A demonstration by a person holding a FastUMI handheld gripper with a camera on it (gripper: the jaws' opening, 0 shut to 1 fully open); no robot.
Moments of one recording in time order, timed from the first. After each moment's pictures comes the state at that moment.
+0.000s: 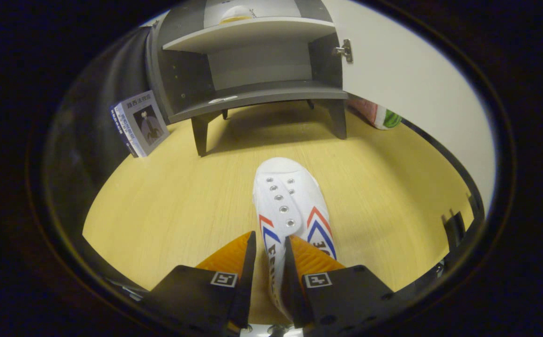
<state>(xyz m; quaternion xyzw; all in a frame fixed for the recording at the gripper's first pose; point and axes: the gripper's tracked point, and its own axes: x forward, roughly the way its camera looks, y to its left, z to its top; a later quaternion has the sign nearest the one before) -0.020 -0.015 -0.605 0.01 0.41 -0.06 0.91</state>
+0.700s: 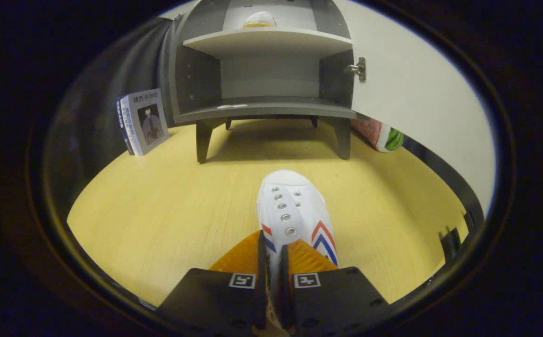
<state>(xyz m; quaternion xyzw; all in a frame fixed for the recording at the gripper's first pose) -0.008 -0.011 -0.610 -0.03 0.36 -0.05 0.93</state>
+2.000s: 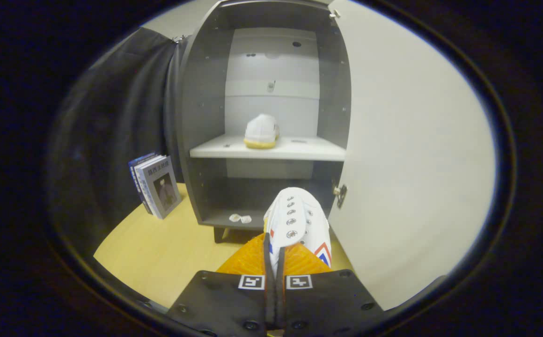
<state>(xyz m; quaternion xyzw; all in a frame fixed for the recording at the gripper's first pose) 0.070 0.012 -0.331 -0.07 0.24 -0.05 0.97</state>
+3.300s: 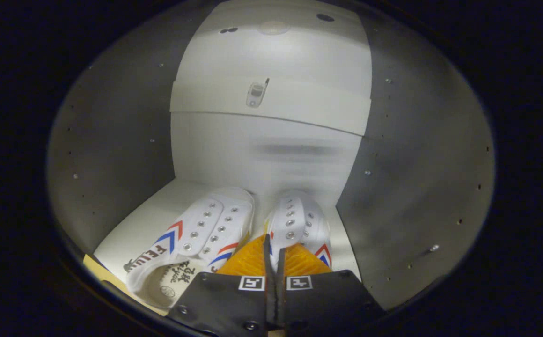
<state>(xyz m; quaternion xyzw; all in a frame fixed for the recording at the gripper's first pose) 0.397 -0.040 -0.319 -0.12 0.27 0.00 0.95</state>
